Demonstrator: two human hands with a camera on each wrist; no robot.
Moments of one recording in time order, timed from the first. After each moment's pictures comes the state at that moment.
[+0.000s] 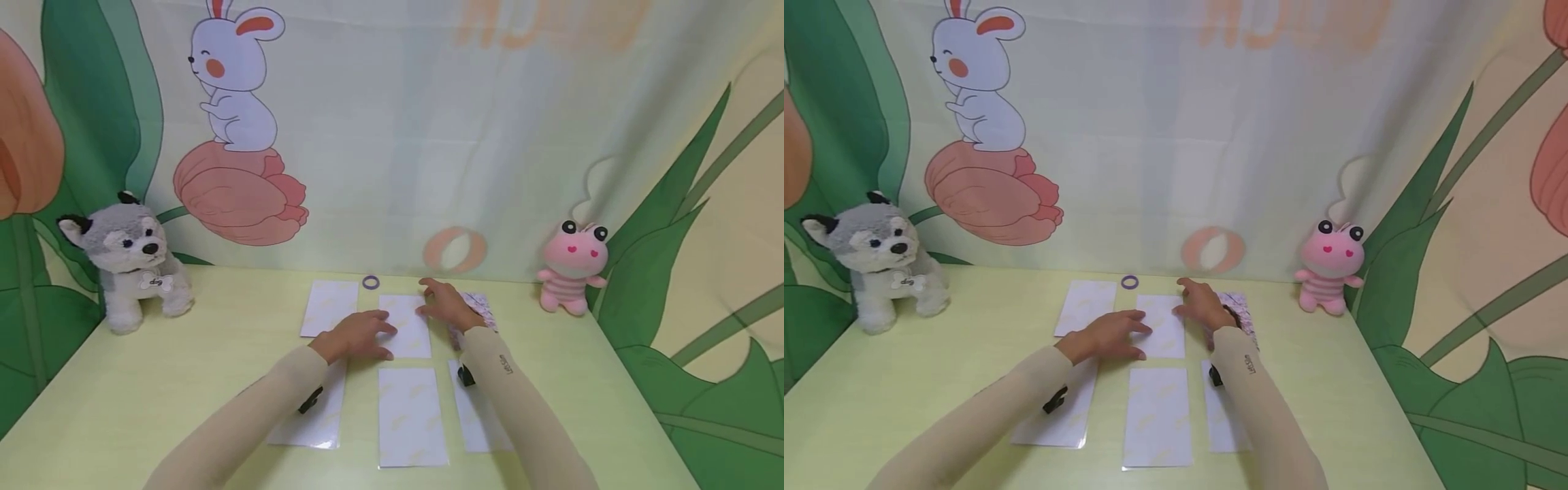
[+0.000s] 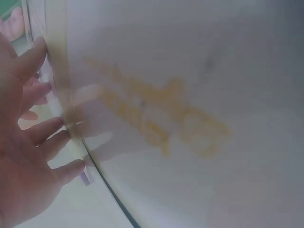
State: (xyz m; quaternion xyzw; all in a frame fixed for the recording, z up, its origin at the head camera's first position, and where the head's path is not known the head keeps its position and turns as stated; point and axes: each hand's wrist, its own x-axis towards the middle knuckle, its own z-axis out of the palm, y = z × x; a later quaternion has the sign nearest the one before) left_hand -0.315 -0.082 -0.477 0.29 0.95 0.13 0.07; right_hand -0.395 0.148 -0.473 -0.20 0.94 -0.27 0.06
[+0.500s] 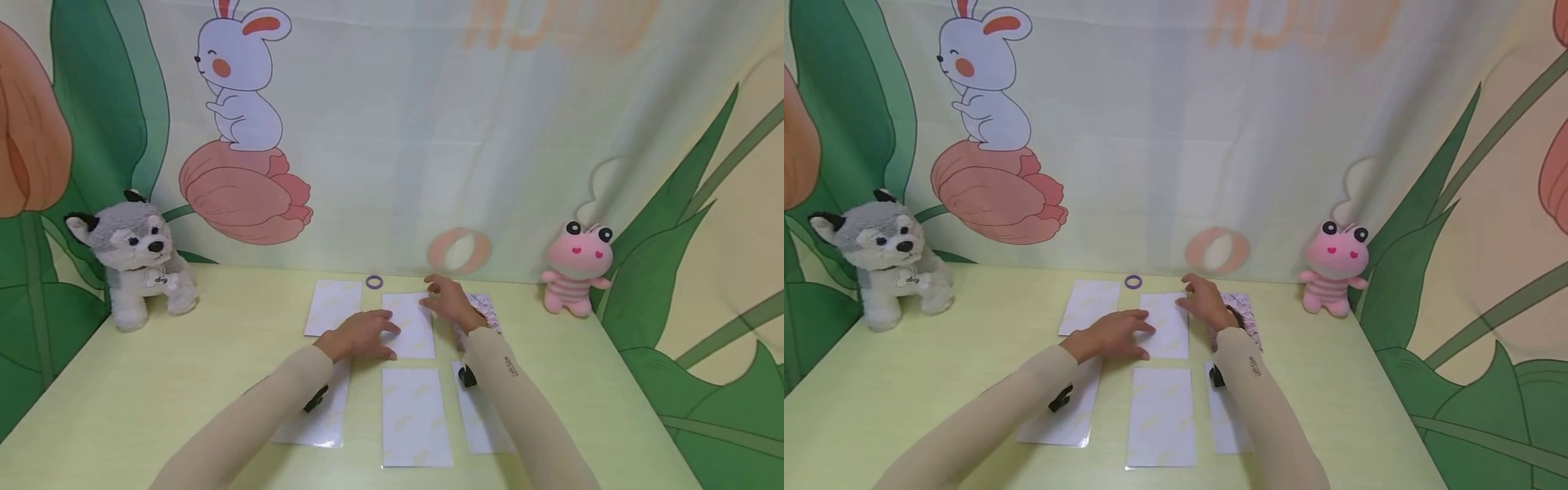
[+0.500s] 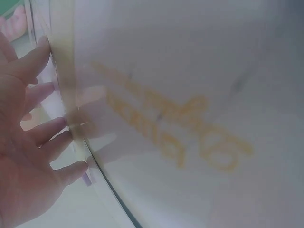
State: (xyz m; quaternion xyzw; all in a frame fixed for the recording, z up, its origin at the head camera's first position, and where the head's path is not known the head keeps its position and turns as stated) left_hand -0.313 -0.080 -0.474 0.28 0.95 0.14 0.08; right_hand -0.396 0.144 -0.470 -0.16 0.92 -0.35 0.04
